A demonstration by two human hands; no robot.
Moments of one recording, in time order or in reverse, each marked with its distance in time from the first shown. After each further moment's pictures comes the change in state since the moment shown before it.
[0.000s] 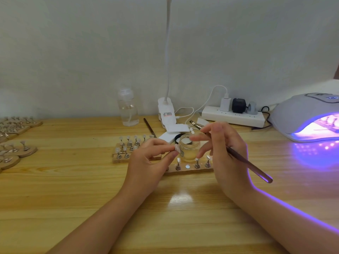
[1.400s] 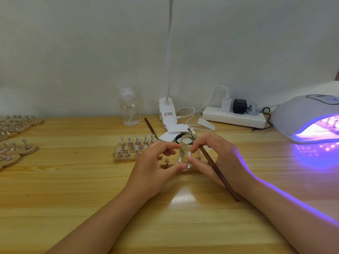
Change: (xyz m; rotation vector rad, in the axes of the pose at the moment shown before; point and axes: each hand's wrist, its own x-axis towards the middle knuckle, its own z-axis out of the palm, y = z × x) left_hand -0.001 -0.009 -0.001 0.204 -0.173 0.005; right_hand 0.011 0.034 -0.023 -0.507 -0.341 -0.379
